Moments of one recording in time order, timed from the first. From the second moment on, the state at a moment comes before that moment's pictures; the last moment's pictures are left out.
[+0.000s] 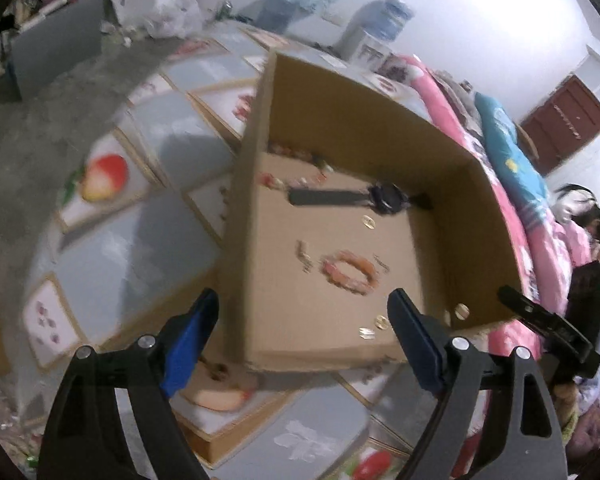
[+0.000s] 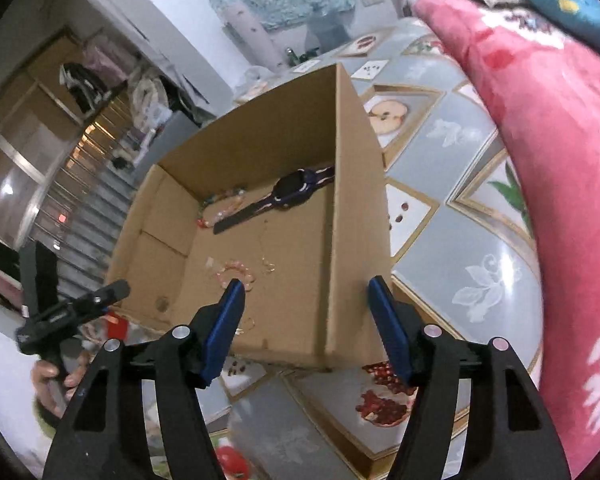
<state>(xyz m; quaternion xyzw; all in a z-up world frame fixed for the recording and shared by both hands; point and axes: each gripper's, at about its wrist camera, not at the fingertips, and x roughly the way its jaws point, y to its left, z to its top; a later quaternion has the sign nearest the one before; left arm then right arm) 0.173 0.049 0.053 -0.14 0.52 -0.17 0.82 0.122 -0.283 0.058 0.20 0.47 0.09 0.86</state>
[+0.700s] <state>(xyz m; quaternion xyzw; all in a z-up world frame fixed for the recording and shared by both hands) 0.089 0.049 0.071 -0.12 0.49 -0.15 0.85 0.044 -0.275 0.070 0.21 0.45 0.10 0.86</state>
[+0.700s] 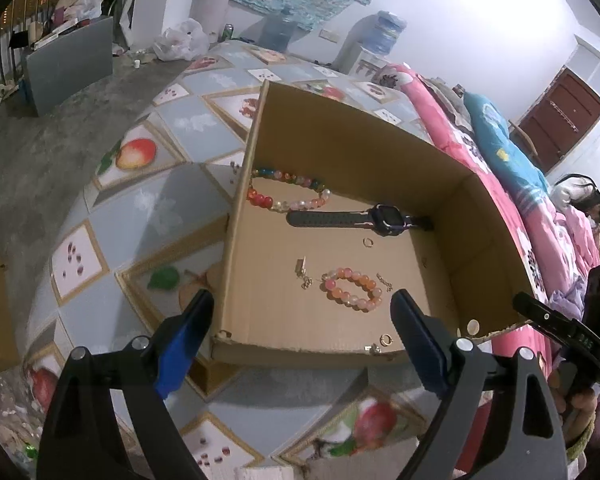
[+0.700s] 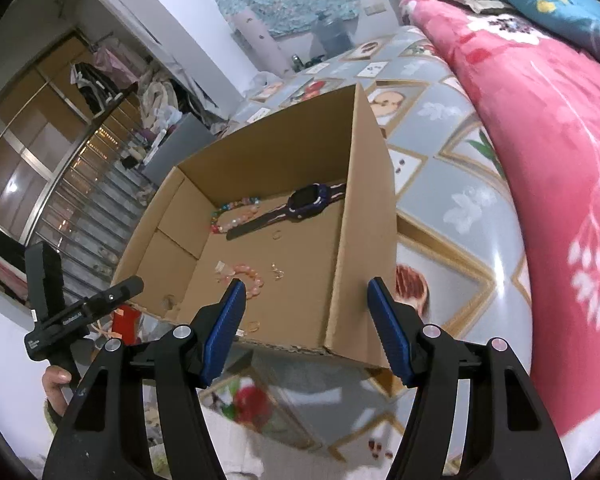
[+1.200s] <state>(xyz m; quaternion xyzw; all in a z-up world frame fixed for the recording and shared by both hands) 0.048 0.049 0.053 -0.11 0.46 -0.14 0.87 0.009 -0.267 0.055 0.20 0.43 0.09 0.87</state>
